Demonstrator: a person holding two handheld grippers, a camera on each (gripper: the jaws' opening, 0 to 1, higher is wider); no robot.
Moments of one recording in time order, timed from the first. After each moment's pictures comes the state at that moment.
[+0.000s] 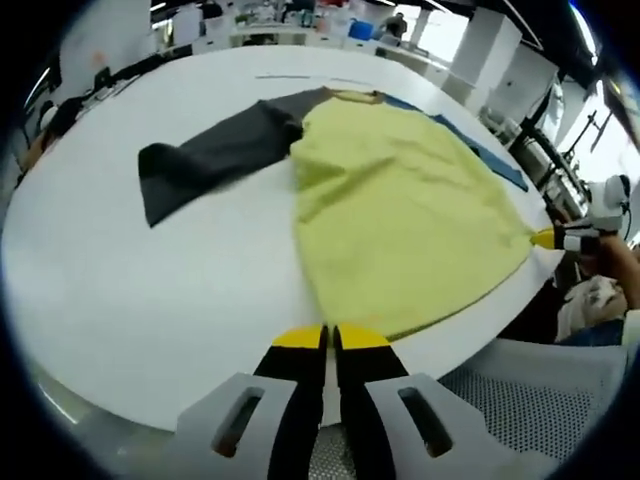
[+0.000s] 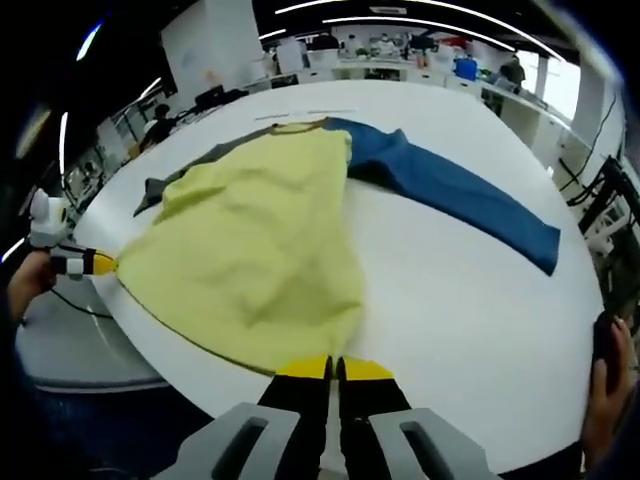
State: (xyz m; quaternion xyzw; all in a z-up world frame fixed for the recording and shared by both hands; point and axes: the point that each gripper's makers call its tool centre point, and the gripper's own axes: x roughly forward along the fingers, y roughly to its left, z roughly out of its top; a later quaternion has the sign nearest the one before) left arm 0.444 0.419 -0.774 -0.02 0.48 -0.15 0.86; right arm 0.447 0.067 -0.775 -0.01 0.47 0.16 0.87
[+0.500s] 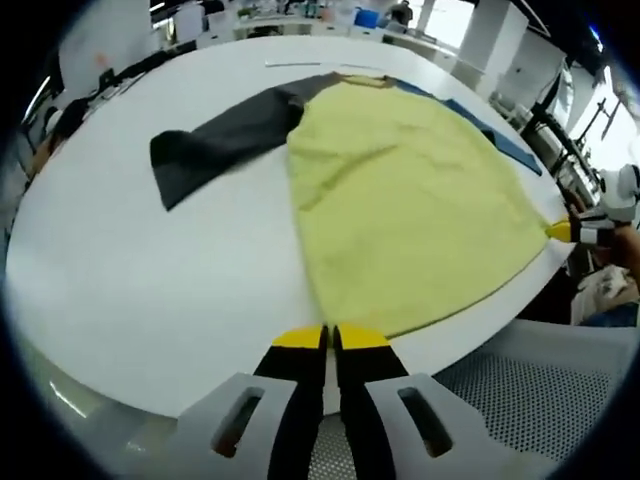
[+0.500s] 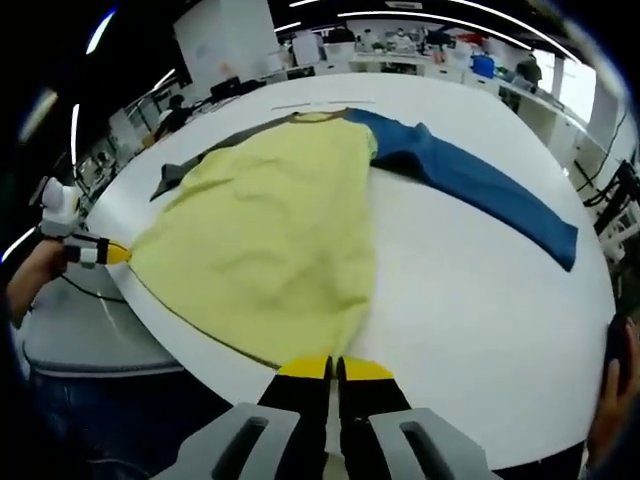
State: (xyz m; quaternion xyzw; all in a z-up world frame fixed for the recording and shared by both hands) left arm 0.433 0.436 -0.786 0.01 0.50 -0.13 0.86; right arm 0.430 0.080 -0.786 -0.01 0.49 0.19 0.85
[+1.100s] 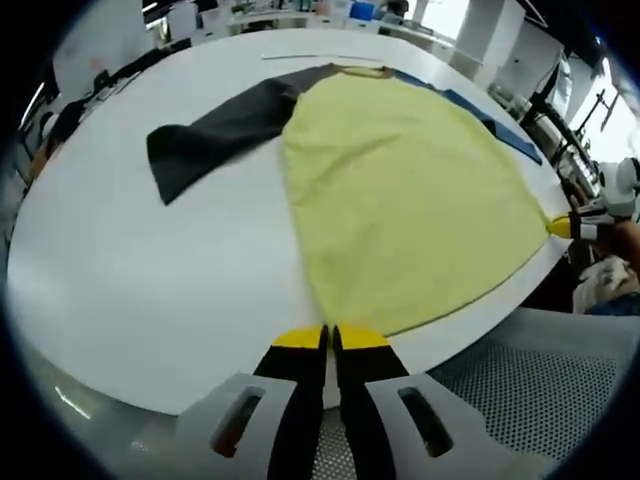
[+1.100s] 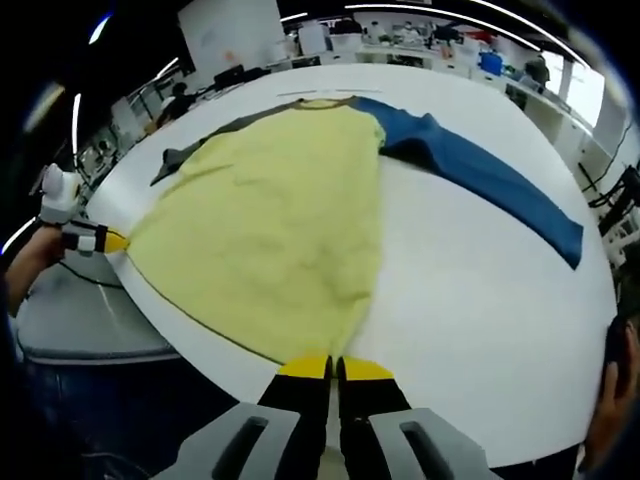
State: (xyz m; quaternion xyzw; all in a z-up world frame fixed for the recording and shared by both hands) left arm 0.428 0.437 -0.790 0.02 0.51 -0.14 0.85; right arm 0.424 0.080 -0.793 -0.03 0.50 0.19 0.84
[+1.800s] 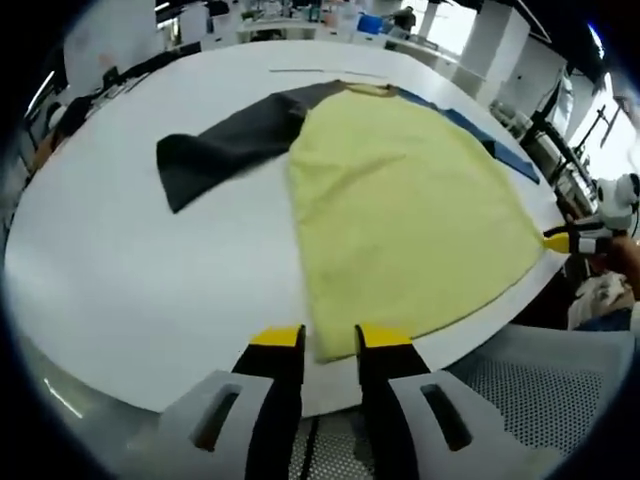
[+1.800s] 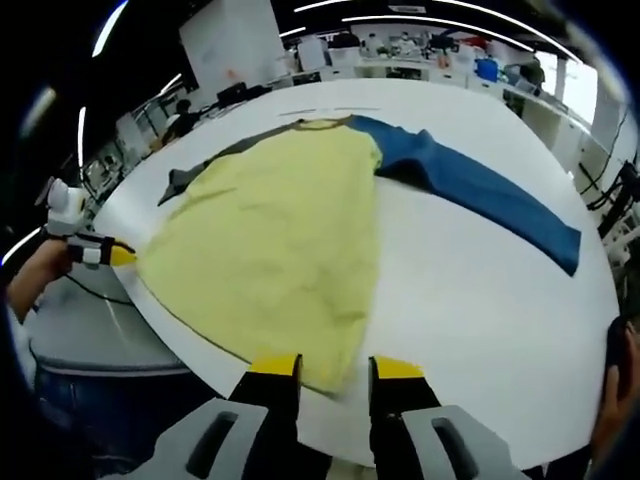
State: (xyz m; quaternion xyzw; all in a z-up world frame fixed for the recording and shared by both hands) left arm 0.435 0.435 -0.773 -0.01 0.48 -0.14 0.87; right arm 0.434 0.080 -0.774 0.00 0.46 0.20 0.86
